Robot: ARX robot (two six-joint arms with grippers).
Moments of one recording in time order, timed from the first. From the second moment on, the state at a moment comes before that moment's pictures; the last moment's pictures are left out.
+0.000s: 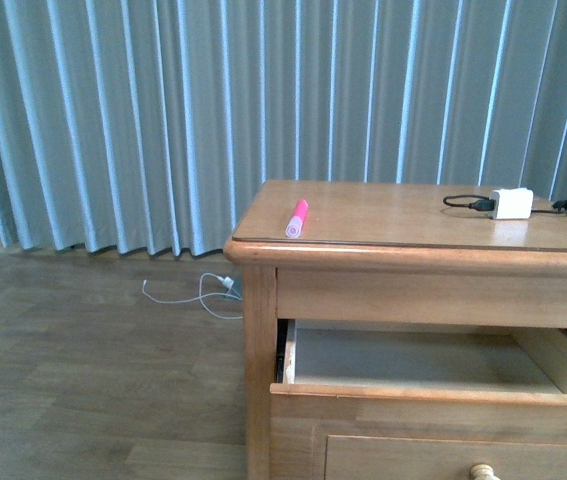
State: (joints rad) left arm 0.00 0.00 0.02 0.00 0.00 0.00; right arm 0.08 0.65 0.33 -0.10 -0.08 0.28
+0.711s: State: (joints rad) left arm 0.00 0.00 0.02 0.00 0.00 0.00; right arm 0.00 0.45 0.08 0.36 0.00 0.01
